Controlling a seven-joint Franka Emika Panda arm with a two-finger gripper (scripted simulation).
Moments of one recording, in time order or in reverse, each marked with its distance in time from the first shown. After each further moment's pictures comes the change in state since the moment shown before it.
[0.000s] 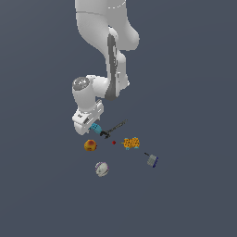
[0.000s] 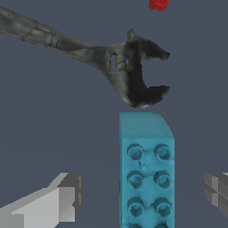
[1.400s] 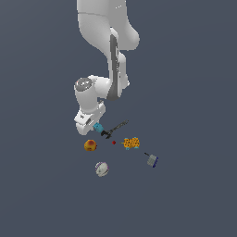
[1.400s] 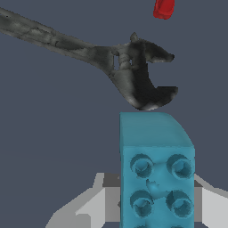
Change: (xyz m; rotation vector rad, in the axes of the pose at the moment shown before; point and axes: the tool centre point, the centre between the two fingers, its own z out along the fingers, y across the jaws) arm 0.010 -0.003 0.003 0.000 0.000 0.000
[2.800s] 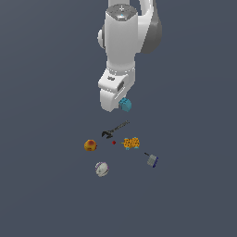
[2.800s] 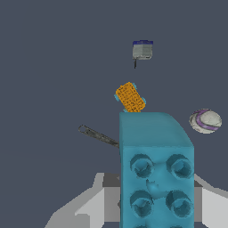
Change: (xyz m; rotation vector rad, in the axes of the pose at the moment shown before) arm 0.143 -0.039 -0.221 -0.002 -0.003 -0.001
